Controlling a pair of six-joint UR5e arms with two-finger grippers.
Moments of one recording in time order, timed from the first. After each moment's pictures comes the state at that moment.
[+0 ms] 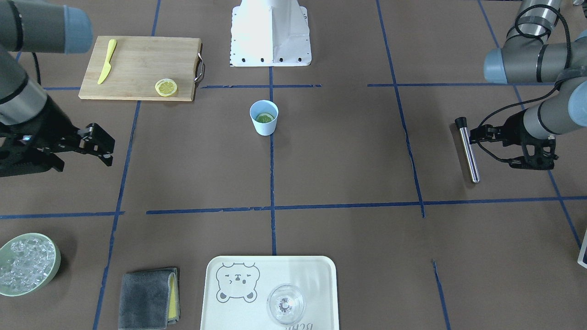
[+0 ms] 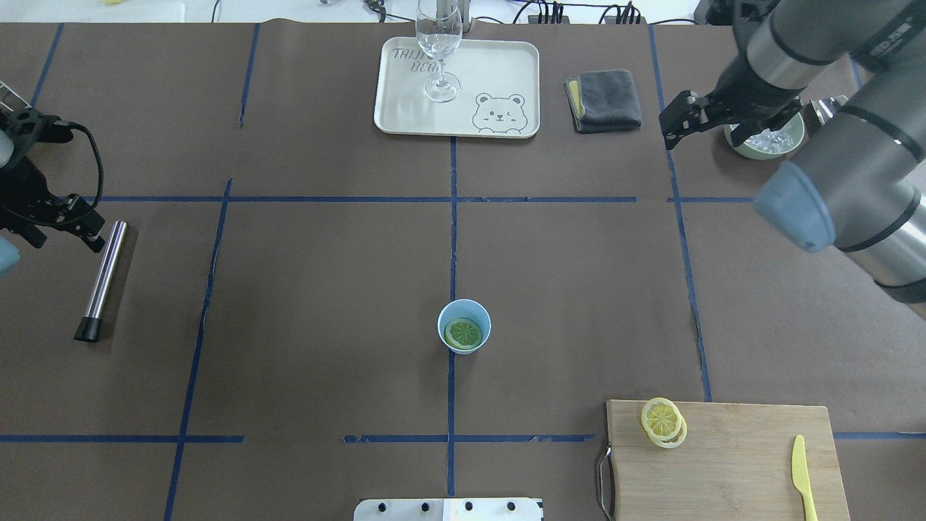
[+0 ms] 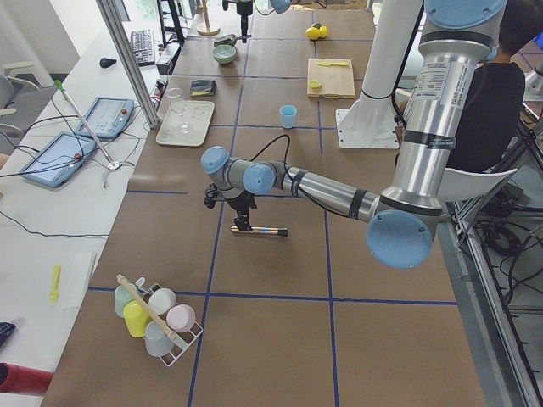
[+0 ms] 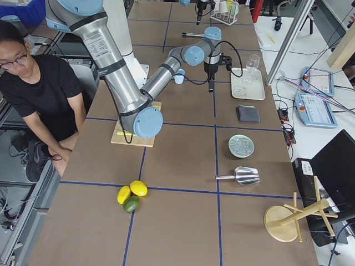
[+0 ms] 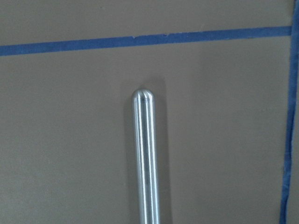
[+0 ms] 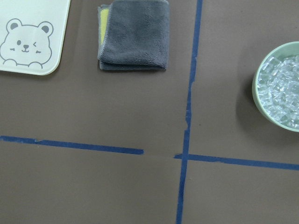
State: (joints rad) left arm -1.07 -1.75 -1.60 -1.50 -2.39 -0.35; right arm 1.10 -1.16 1.85 -1.70 2.24 0.62
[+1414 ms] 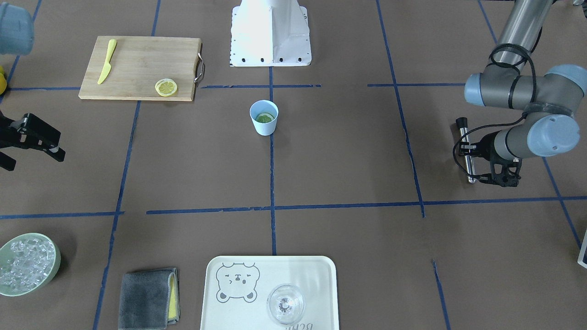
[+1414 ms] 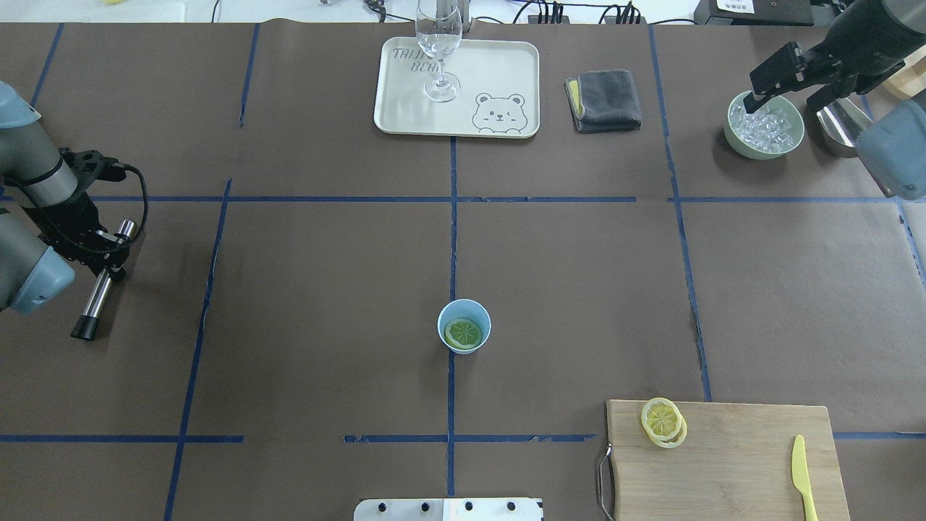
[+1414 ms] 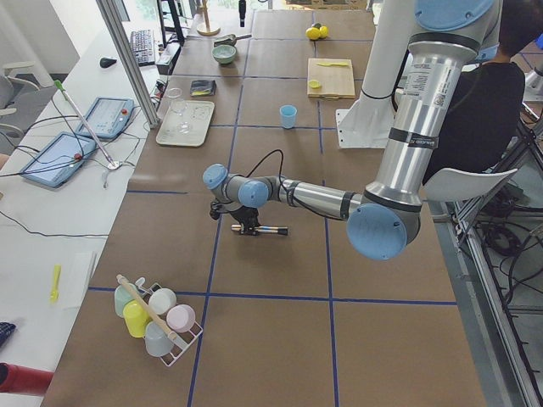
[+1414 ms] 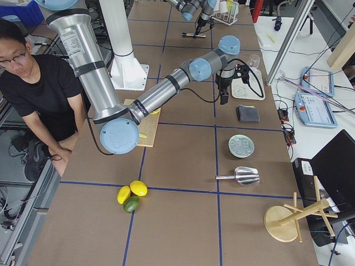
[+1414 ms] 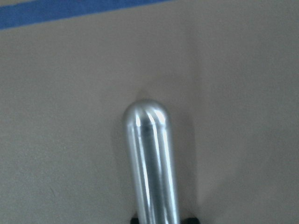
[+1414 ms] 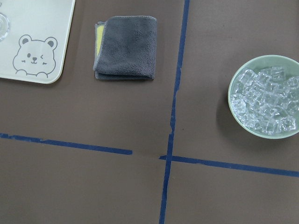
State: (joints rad) left arm -0.98 -1.81 -1.44 -1.59 -2.38 -0.35; right arm 1.20 -1.19 1.85 -1.69 2.34 0.54
